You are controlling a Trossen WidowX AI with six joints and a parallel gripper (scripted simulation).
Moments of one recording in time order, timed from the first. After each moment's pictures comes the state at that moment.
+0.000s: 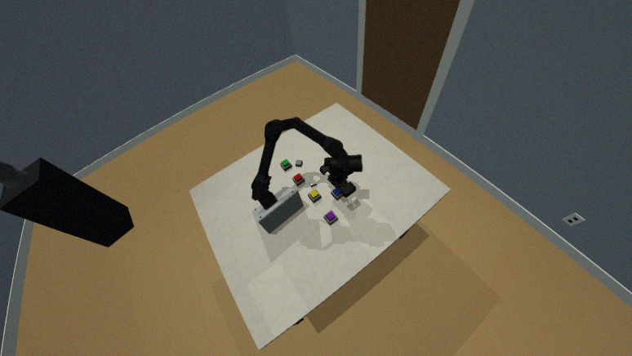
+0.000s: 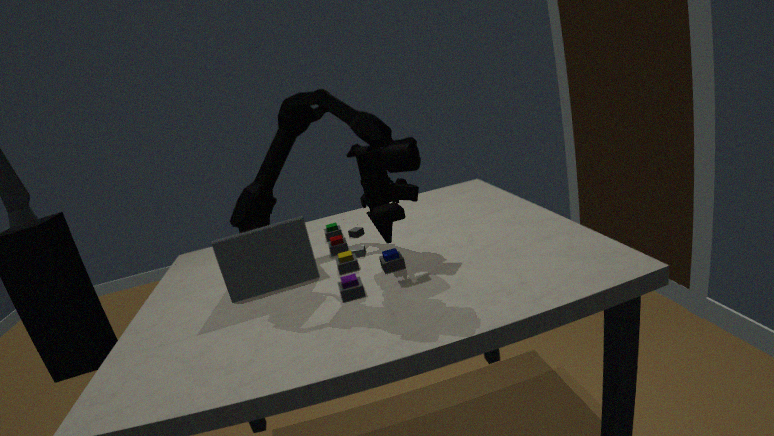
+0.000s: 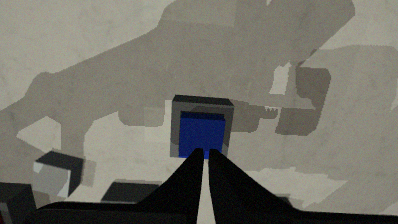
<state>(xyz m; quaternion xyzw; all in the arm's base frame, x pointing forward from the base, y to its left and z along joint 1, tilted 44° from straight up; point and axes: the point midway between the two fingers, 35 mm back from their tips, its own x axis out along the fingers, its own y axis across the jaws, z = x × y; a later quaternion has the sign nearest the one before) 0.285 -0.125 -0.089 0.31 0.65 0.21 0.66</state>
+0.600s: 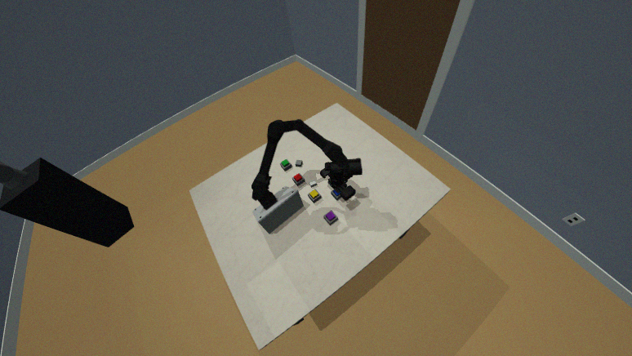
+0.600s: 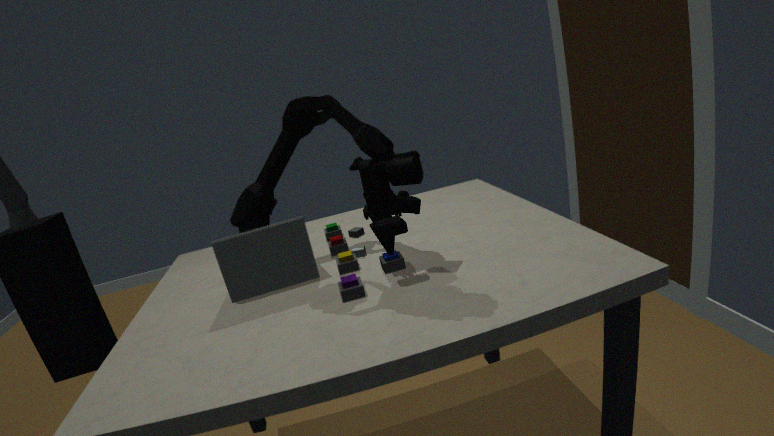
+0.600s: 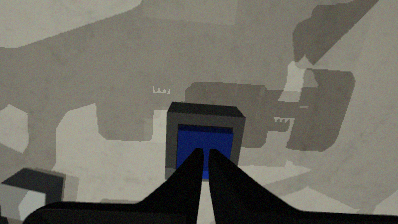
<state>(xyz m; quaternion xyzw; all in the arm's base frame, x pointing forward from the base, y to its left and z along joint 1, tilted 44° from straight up) 0.287 -0.105 -0.109 0.31 0.65 0.21 0.66</state>
